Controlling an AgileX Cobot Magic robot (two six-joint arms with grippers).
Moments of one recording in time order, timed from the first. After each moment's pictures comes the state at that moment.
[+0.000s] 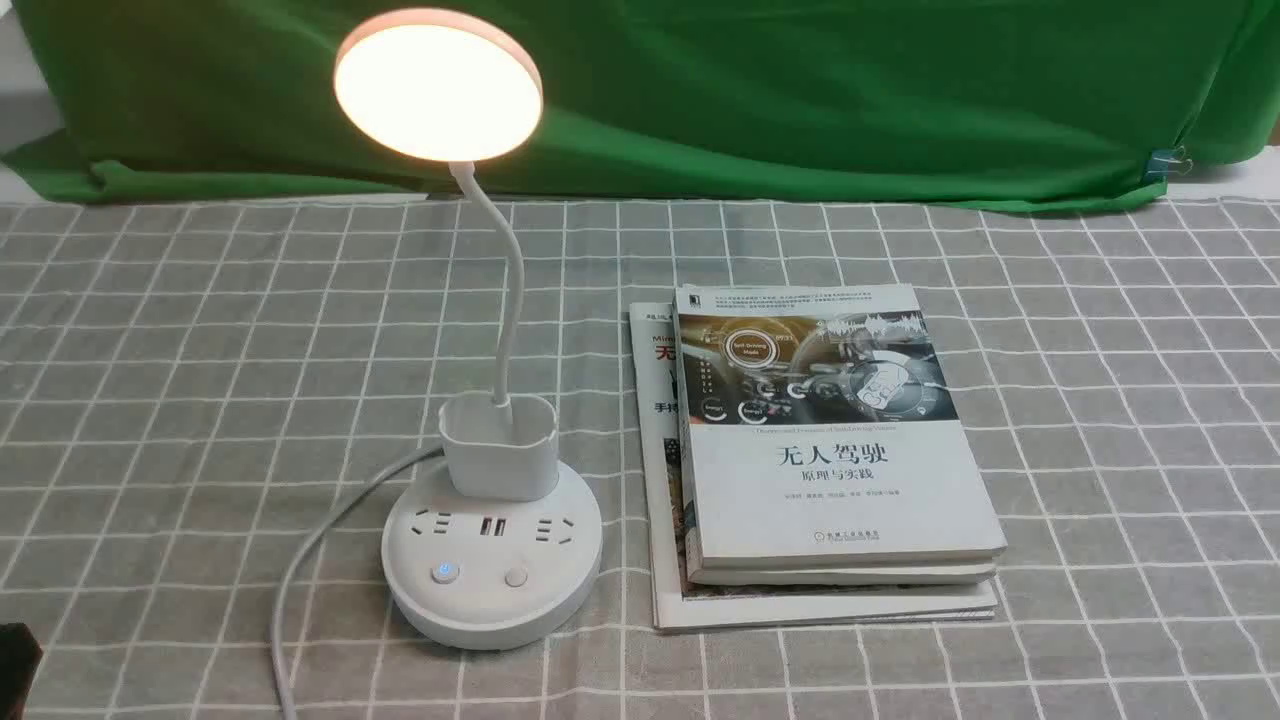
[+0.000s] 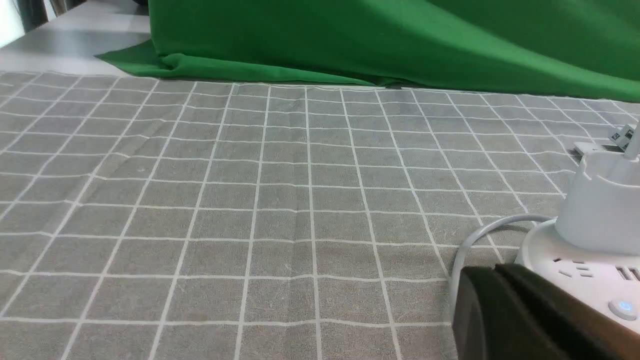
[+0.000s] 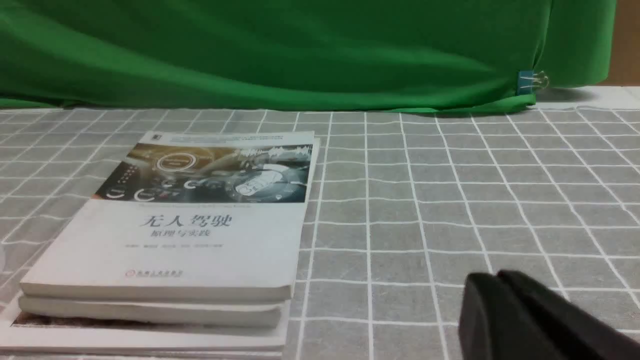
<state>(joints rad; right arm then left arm) 0.12 -0.01 0.01 0.03 0.21 -0.02 0.03 0.00 0.01 -0.11 0.25 0.10</state>
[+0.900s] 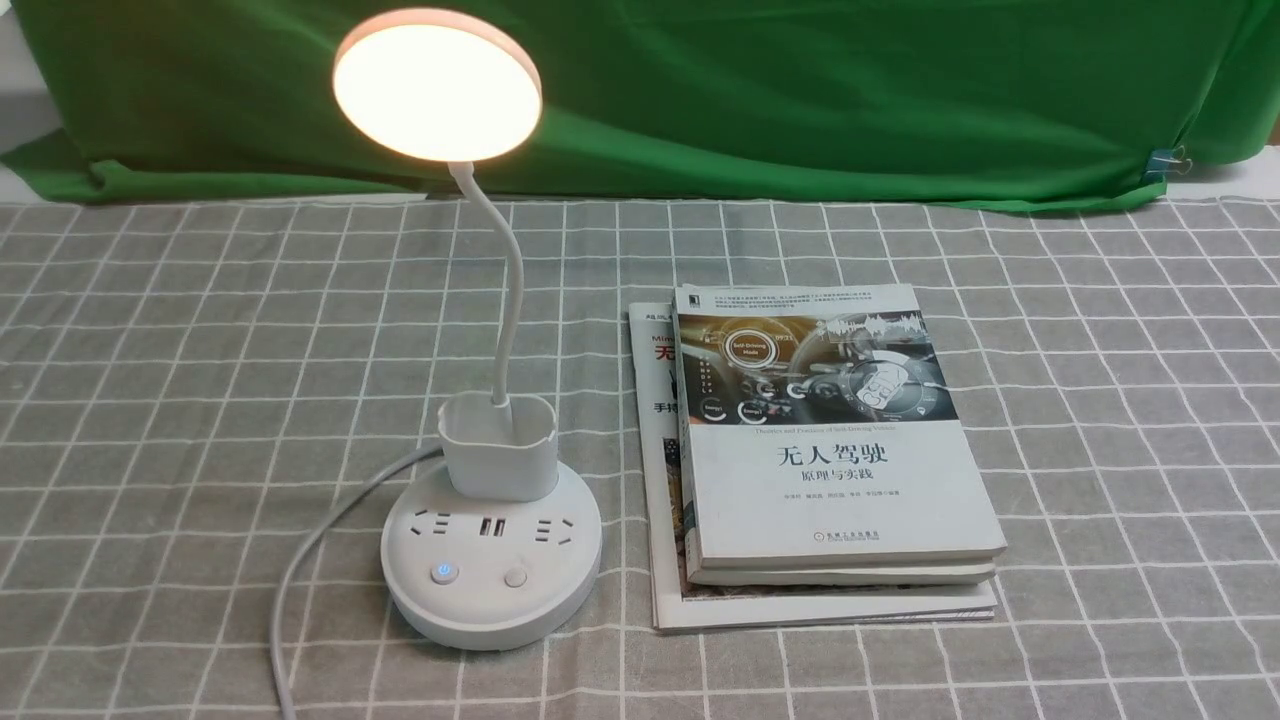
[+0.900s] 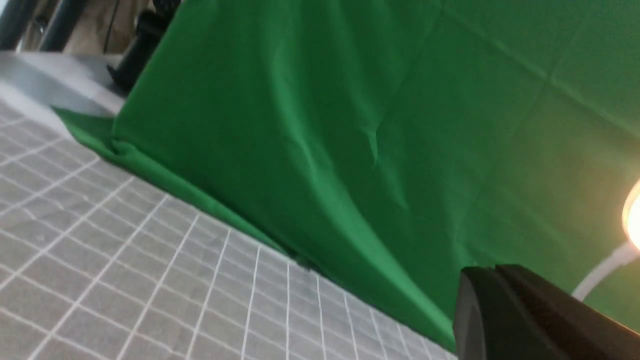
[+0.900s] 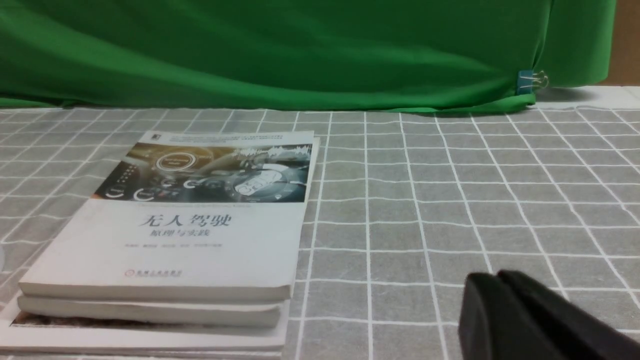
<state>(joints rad) 0.12 -0.01 0.01 0.03 0.21 -0.02 0.03 0.00 0.01 -0.57 -0.10 0.04</state>
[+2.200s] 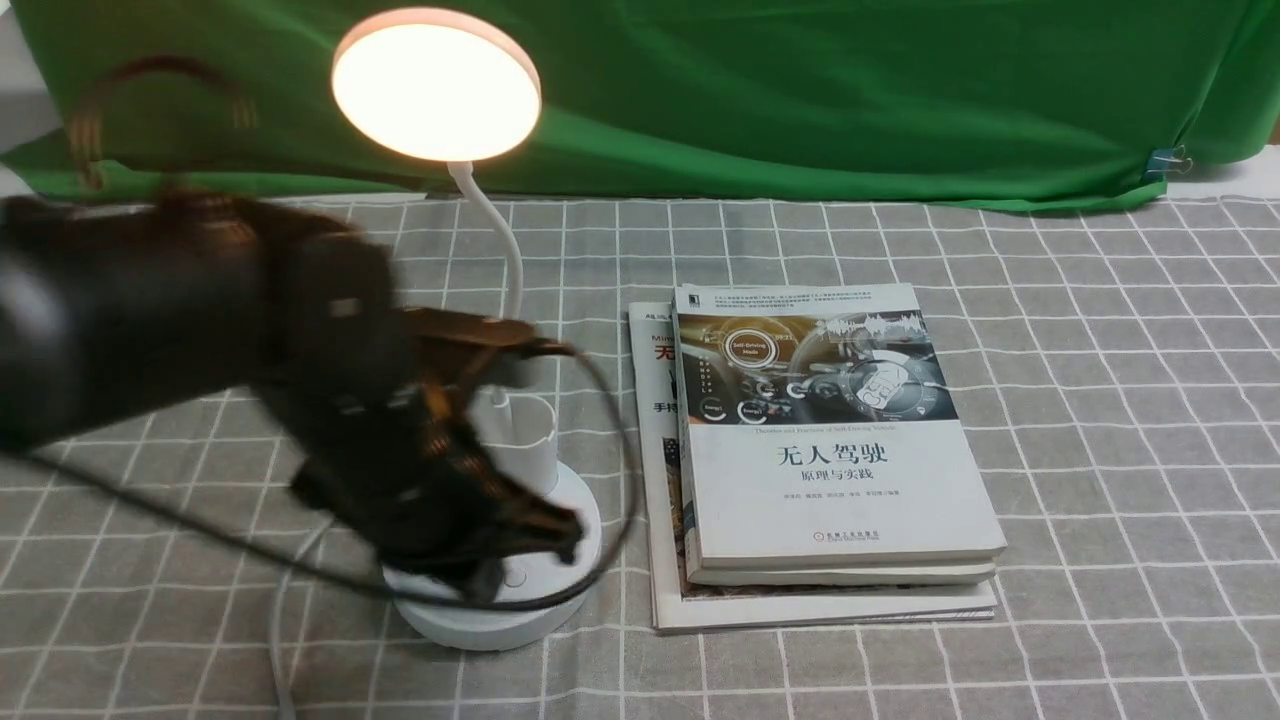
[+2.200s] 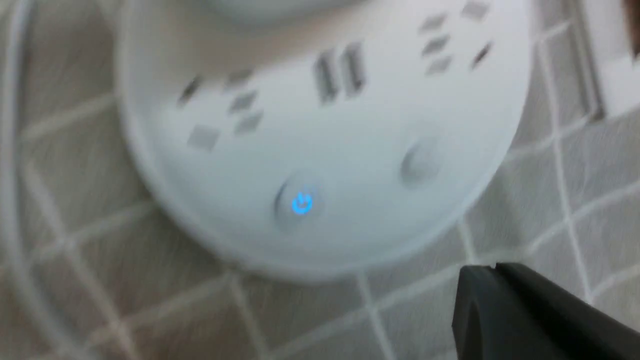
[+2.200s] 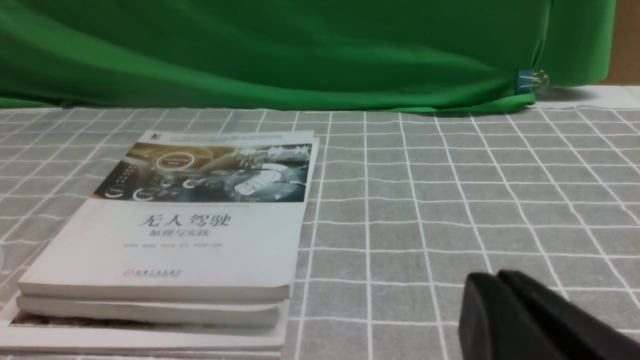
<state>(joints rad) 0.12 -0.01 0.01 0.03 0.21 -0.02 -0.51 1.65 -1.10 -0.17 0.89 -0.04</state>
